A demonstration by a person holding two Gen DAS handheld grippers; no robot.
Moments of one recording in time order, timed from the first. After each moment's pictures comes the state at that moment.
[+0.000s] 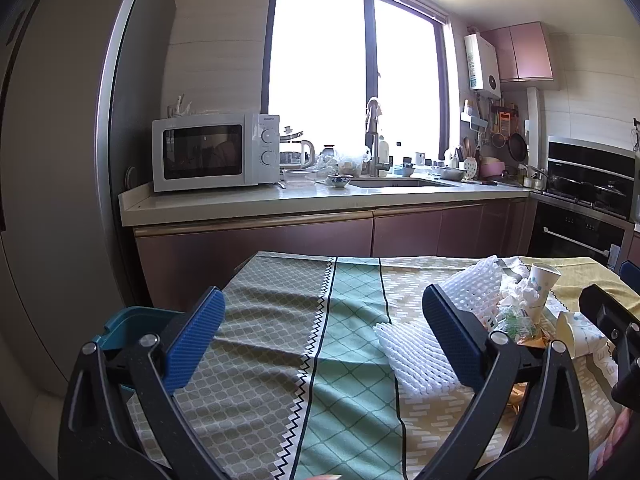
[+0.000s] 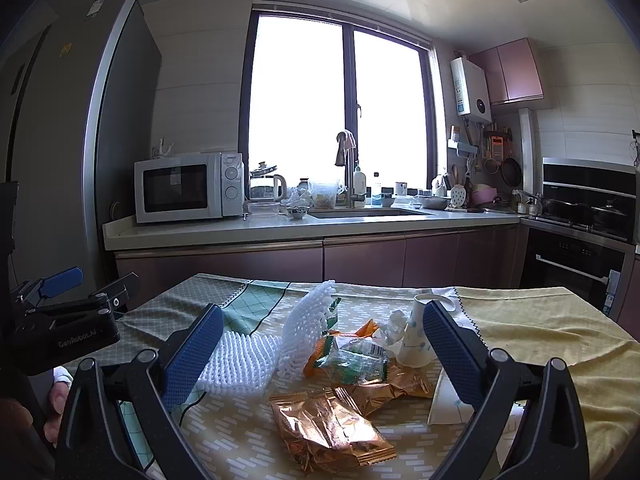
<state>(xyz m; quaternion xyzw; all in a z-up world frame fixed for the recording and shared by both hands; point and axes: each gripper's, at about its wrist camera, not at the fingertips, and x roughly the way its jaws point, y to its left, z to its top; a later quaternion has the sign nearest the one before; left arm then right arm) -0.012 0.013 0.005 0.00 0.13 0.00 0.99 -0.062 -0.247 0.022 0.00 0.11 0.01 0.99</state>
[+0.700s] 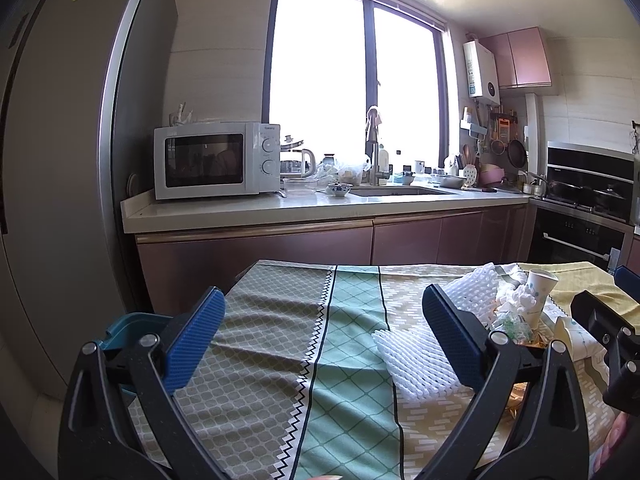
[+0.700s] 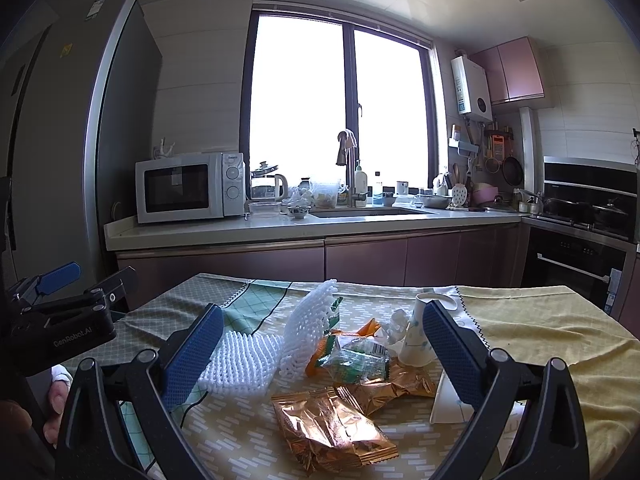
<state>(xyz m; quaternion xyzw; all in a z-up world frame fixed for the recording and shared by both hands) -0.019 0.014 0.006 0.00 0.11 0.01 0.99 -0.059 -0.245 0.018 0.00 0.11 0.01 0.99</state>
